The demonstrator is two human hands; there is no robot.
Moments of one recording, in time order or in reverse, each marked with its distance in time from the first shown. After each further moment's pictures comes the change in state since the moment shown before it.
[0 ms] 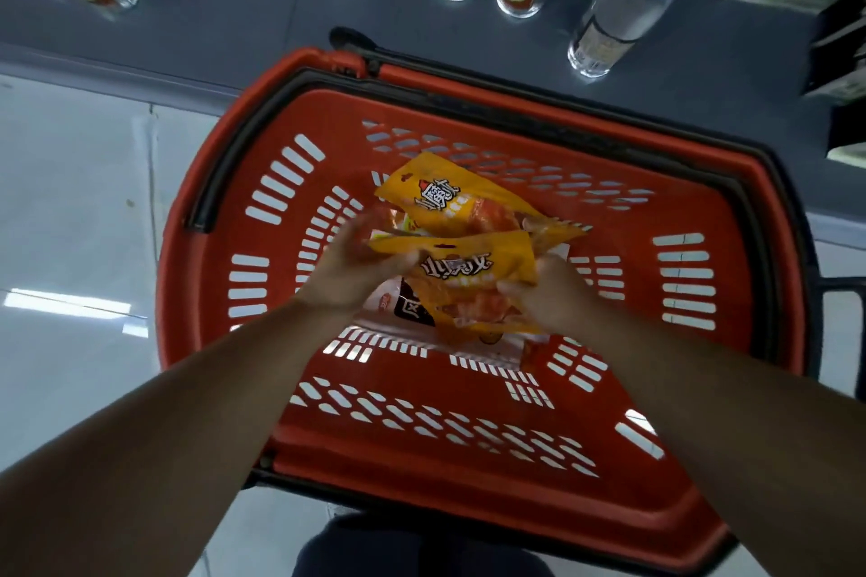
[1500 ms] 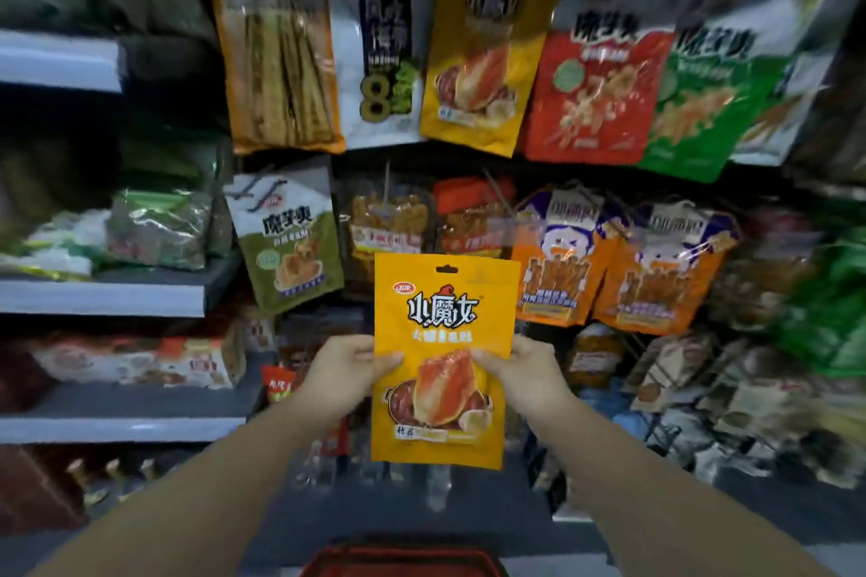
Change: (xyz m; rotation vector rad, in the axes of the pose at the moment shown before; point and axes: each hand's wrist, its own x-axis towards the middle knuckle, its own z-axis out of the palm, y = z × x) left_hand -0.419 0.584 0.166 0.477 -0.131 0.586; right_hand -0.565 -0.389 -0.359 0.614 0.645 -0.405
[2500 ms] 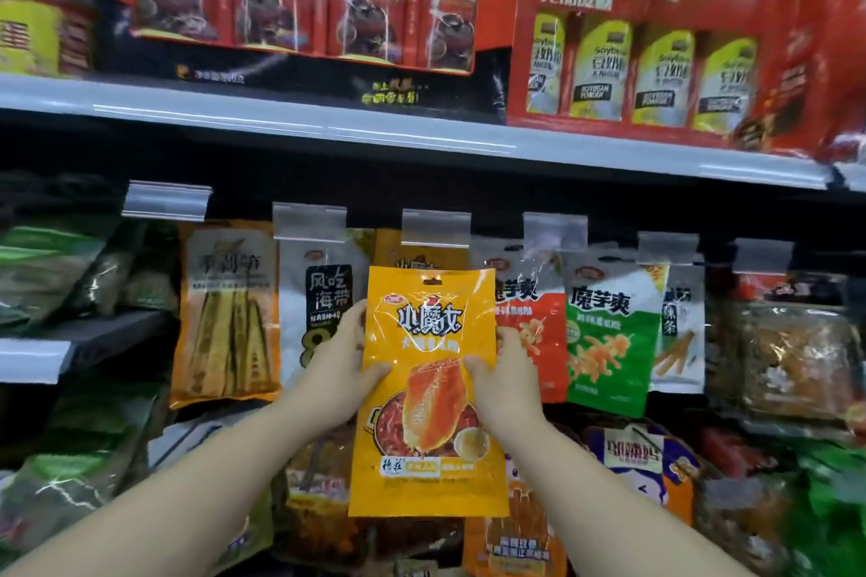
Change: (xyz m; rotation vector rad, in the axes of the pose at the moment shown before) left_hand 0.073 0.278 0.007 0.331 0.189 0.550; right_hand 0.066 -0.224 -0.106 -0.105 0.405 -0.473
